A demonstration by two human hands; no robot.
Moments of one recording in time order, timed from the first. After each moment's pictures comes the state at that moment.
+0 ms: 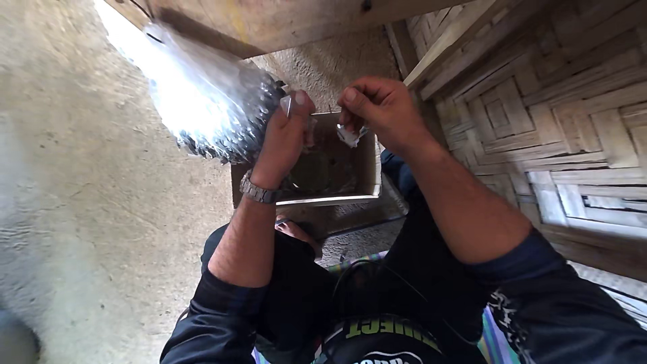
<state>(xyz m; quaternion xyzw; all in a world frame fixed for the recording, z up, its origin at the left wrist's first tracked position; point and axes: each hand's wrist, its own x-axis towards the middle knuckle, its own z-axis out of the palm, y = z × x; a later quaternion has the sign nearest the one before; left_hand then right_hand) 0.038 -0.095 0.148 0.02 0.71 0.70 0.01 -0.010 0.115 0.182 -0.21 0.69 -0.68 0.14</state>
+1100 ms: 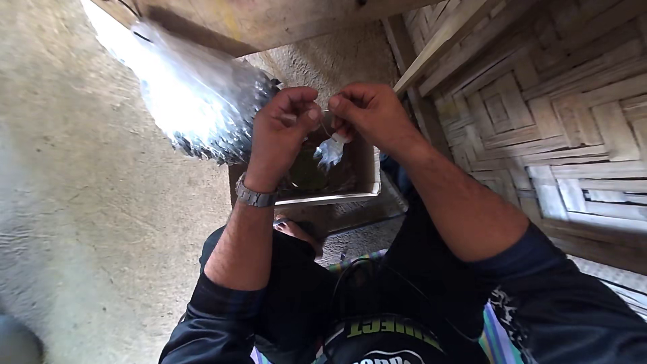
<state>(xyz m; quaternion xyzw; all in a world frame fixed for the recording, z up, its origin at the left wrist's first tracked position) 0.040 -0.098 0.155 0.10 0.69 0.72 -0.04 -0.005 0.107 0.181 -0.16 0.75 -0.61 0.17</state>
